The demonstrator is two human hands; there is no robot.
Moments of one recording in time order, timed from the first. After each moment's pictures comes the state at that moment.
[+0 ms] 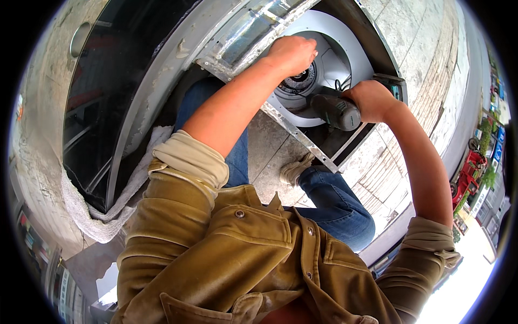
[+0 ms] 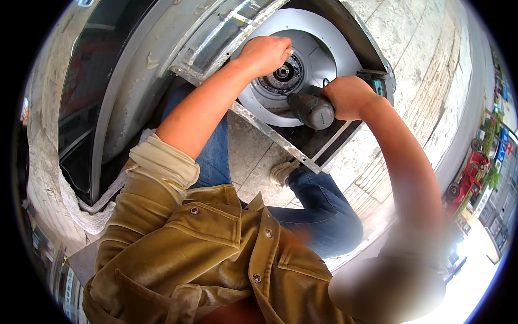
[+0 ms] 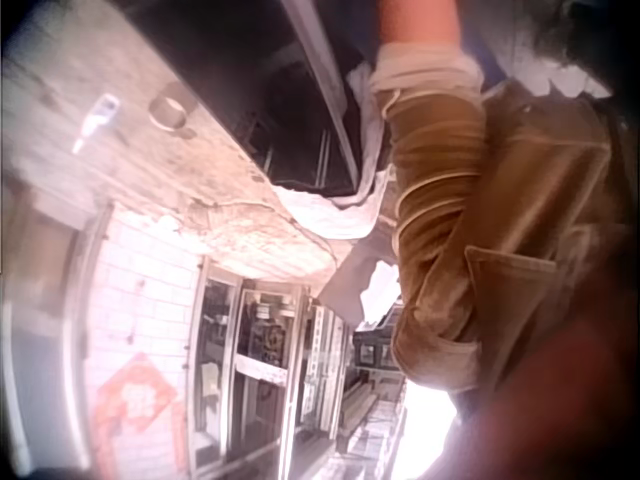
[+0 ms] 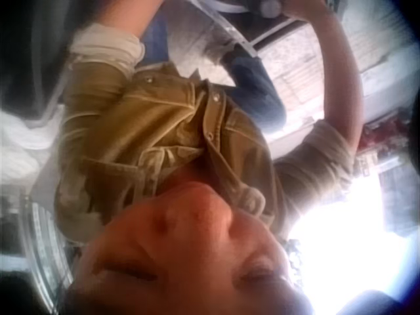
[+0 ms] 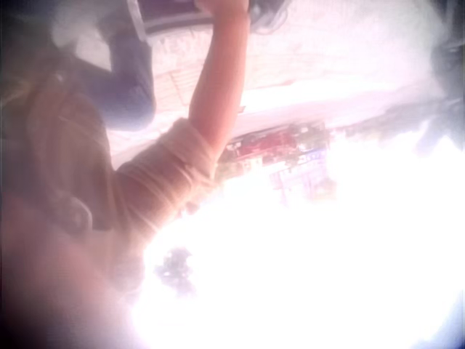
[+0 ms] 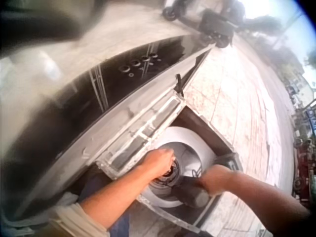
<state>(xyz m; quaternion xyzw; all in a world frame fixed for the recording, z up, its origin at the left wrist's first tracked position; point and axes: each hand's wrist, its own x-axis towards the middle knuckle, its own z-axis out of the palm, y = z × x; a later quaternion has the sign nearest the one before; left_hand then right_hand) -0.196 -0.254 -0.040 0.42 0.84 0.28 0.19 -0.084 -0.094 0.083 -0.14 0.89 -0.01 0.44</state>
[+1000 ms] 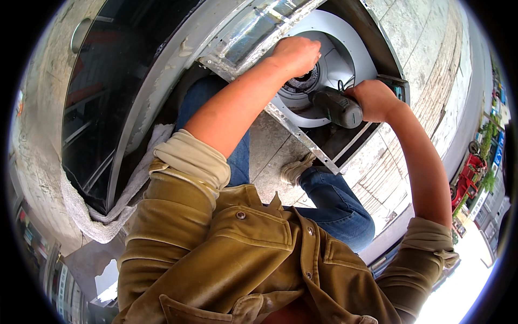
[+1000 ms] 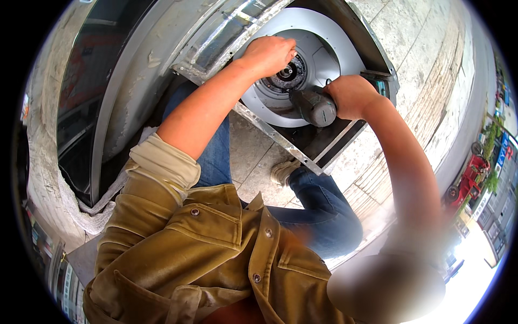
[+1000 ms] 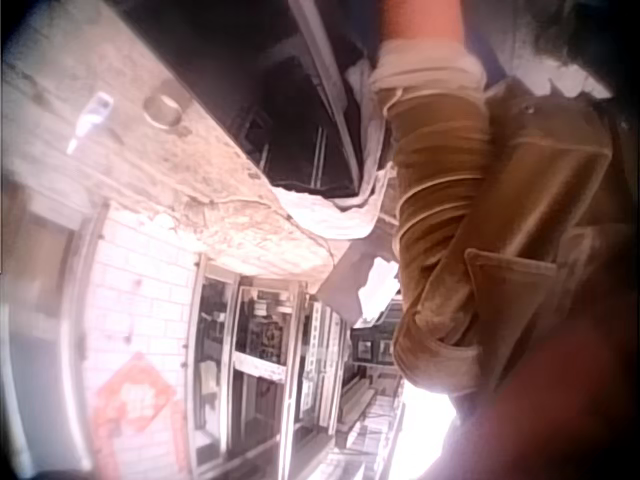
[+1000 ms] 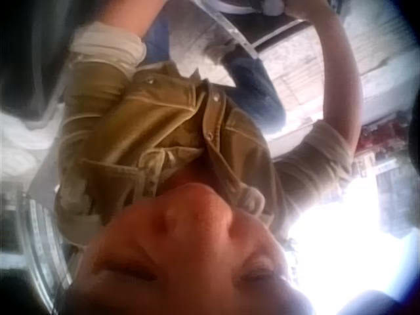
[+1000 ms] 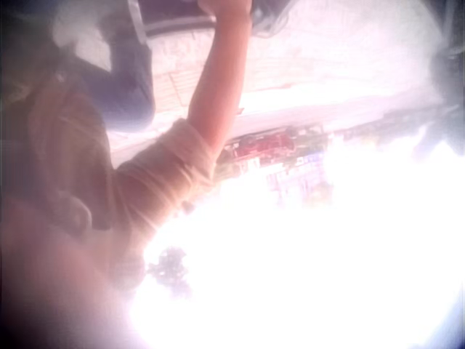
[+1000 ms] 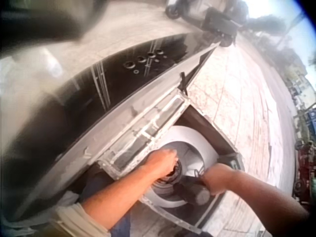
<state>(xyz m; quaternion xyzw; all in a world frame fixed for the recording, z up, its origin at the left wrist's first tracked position) -0.196 -0.257 -0.038 0.43 0.84 0.27 0.21 -0.089 -0.090 0.071 -0.13 0.89 -0.01 0.43</state>
